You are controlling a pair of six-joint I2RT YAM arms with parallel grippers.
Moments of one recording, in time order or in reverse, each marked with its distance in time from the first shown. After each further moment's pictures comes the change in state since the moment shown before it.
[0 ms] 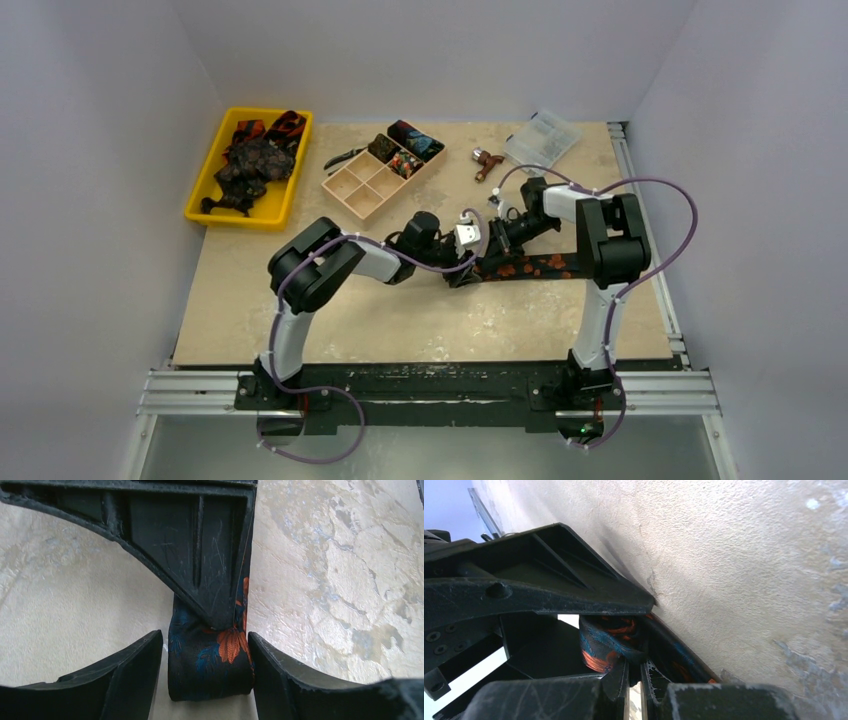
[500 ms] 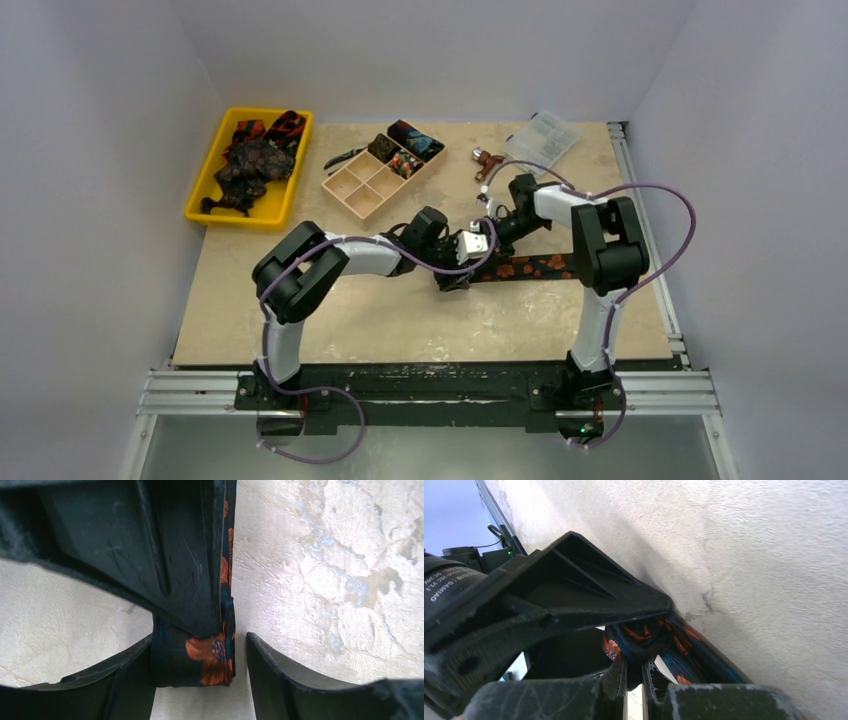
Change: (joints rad) left arm -0.029 -0.094 0.081 -0.438 -0.098 0.231; right arm 0.073 -0.063 -0.010 0.036 -0.010 0.056
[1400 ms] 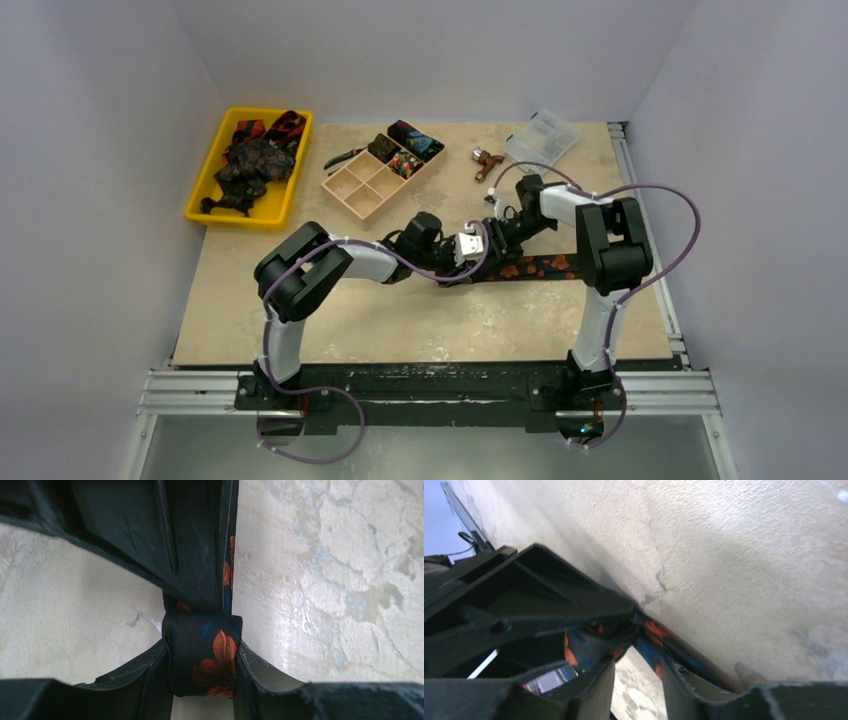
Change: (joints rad) left arm 0.013 0.031 -0.090 0.282 0.071 -0.064; right arm -0.035 0.014 -0.009 -0.010 0.066 -0.001
